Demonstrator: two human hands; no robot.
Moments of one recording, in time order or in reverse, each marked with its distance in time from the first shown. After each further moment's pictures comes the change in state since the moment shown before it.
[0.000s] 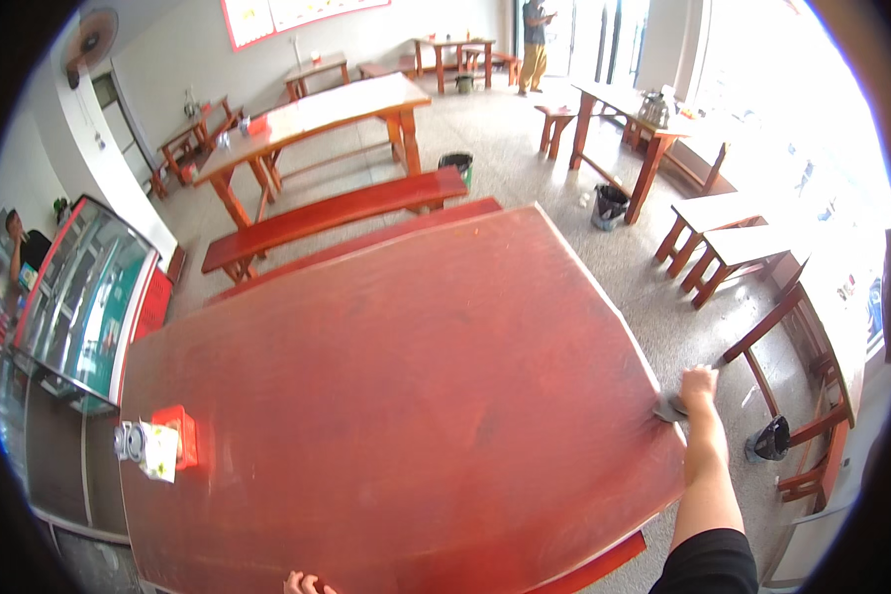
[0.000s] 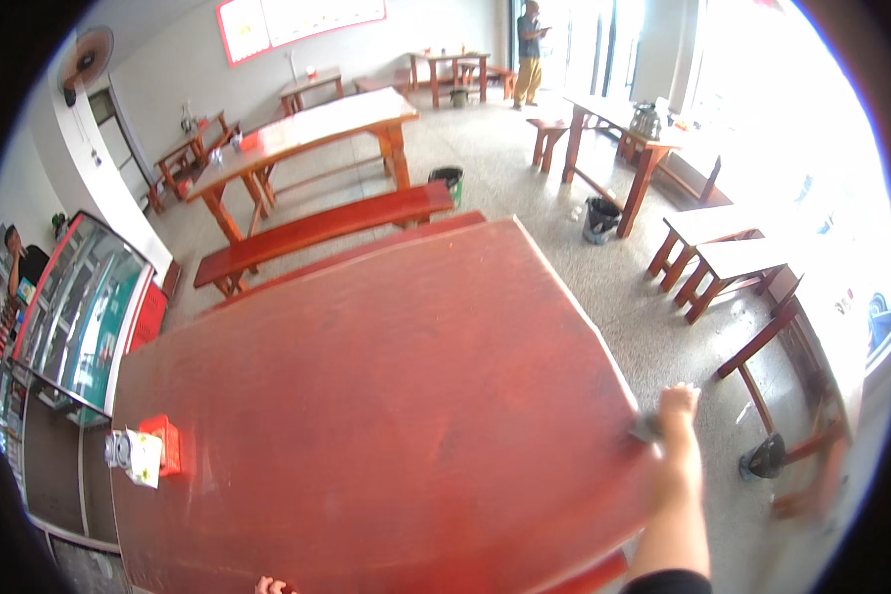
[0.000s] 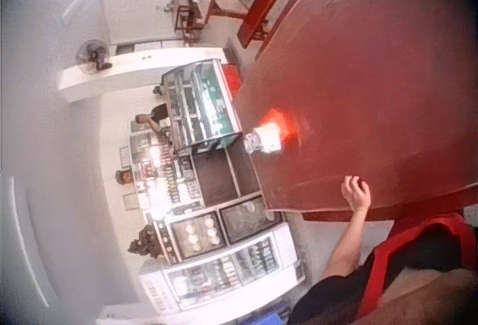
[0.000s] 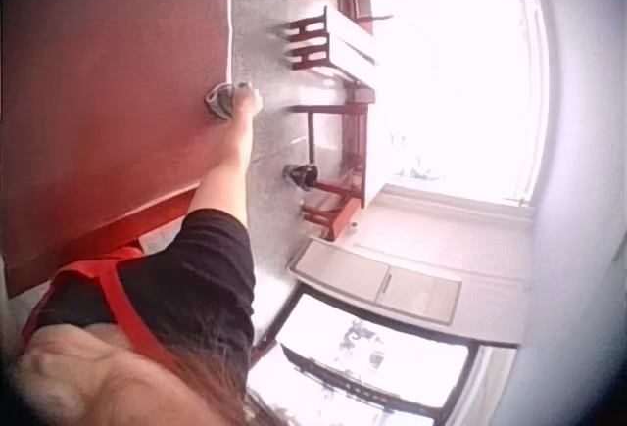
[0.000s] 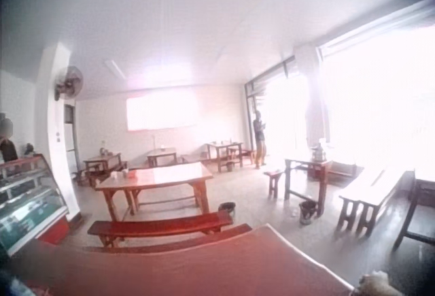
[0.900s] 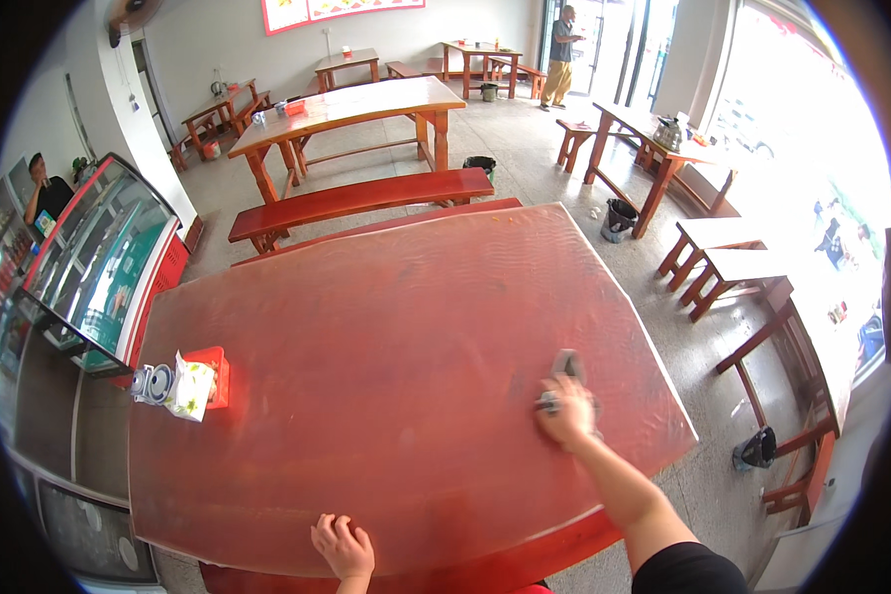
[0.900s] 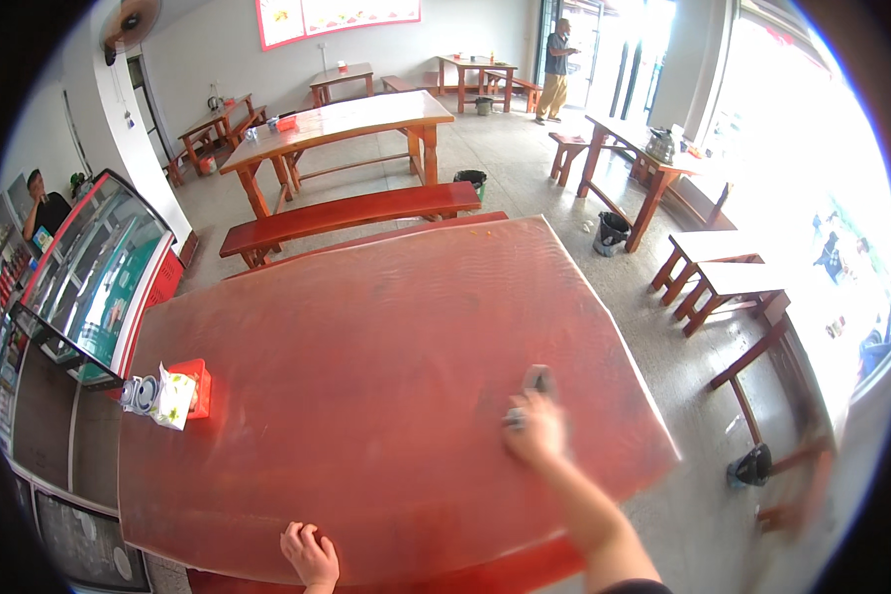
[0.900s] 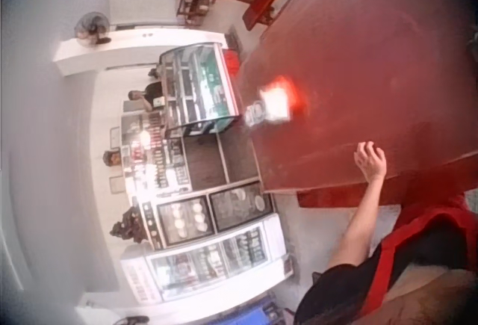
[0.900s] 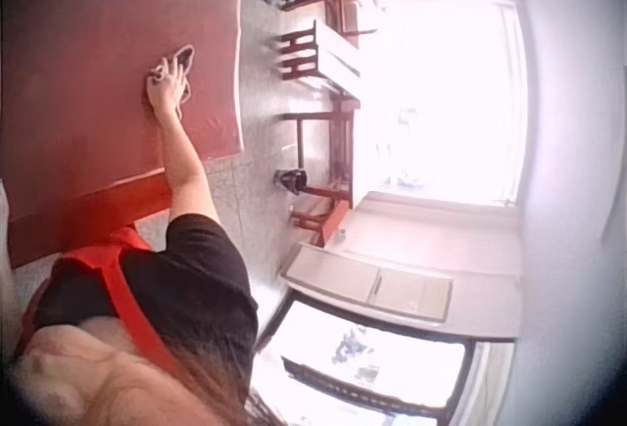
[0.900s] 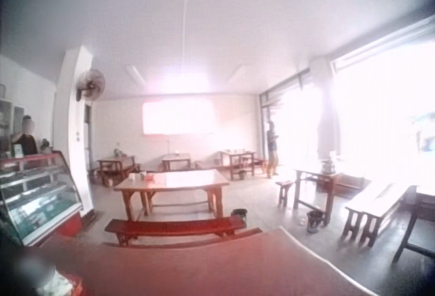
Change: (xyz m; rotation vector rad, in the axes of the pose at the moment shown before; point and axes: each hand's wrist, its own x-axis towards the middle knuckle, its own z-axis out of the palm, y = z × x) left_hand -0.033 -0.035 0.023 -0.066 -0.081 -0.065; right_hand -0.214 -0.202 -0.082 0.920 0.507 -0.486
